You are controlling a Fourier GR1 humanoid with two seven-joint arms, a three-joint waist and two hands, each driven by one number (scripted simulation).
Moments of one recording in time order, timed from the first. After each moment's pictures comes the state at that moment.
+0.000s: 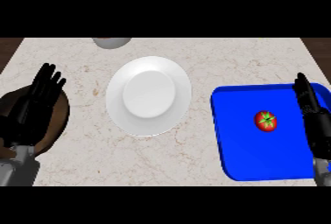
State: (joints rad) left arm -0.15 0.42 -0.05 -1.60 0.41 0.18 0.09; right arm -0.07 -0.51 0.12 -1.57 -0.10 -0.27 -0.11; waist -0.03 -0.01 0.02
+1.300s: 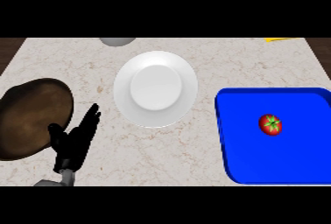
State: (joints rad) left arm -0.01 0.27 -0.23 -1.45 0.28 0.19 0.15; right arm -0.29 -0.93 -0.11 -1.14 -0.07 0.23 -0.41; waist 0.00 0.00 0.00
